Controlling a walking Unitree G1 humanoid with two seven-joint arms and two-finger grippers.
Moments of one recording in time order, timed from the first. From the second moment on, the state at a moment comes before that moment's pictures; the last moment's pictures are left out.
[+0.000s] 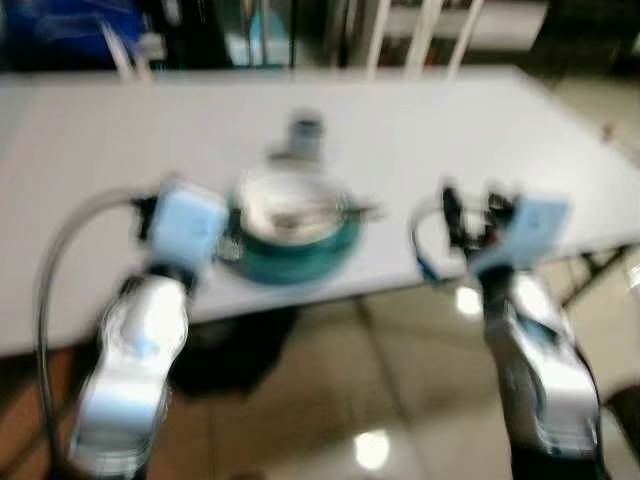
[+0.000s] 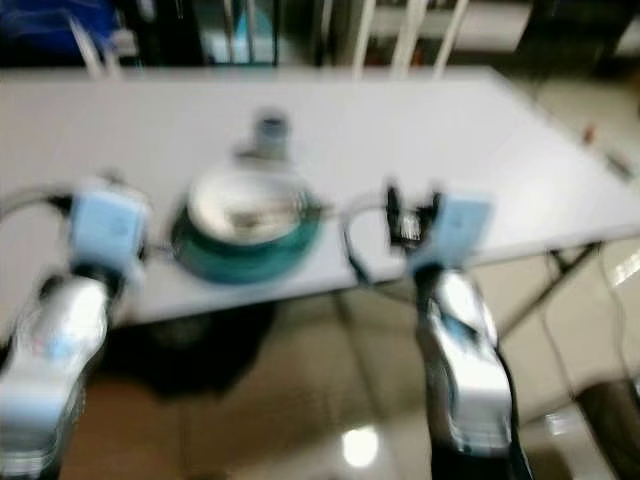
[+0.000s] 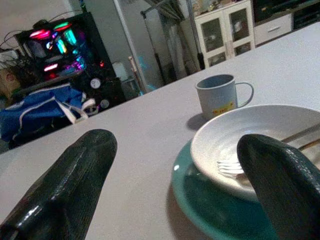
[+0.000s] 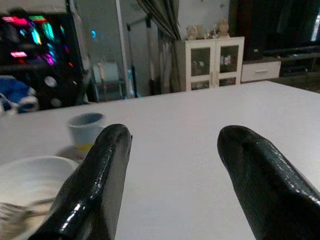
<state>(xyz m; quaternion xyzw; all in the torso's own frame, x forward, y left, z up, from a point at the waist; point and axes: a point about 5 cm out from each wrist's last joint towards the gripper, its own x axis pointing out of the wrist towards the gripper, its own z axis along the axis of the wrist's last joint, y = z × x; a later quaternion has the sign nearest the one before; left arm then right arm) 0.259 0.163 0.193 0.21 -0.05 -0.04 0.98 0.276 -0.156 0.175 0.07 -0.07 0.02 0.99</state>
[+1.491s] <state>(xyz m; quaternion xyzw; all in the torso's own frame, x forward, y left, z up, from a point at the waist) 0.262 0.185 0.175 0.17 0.01 -0.03 0.98 0.277 -0.133 0.139 0.10 0.02 0.08 0.99</state>
